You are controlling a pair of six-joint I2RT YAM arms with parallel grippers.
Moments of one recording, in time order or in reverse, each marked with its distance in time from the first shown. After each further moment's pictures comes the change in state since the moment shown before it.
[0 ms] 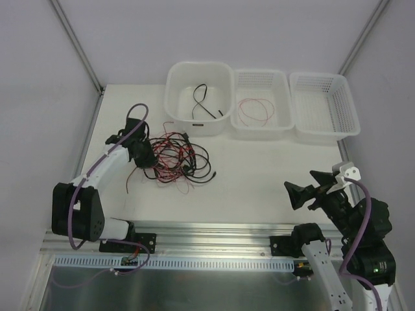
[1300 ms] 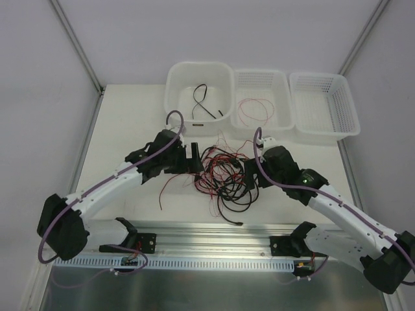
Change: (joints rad) left arm -0.525 -0.134 -0.063 0.244 0.019 -0.082; right arm 0.531 0.720 -0.181 0.235 0.396 0.283
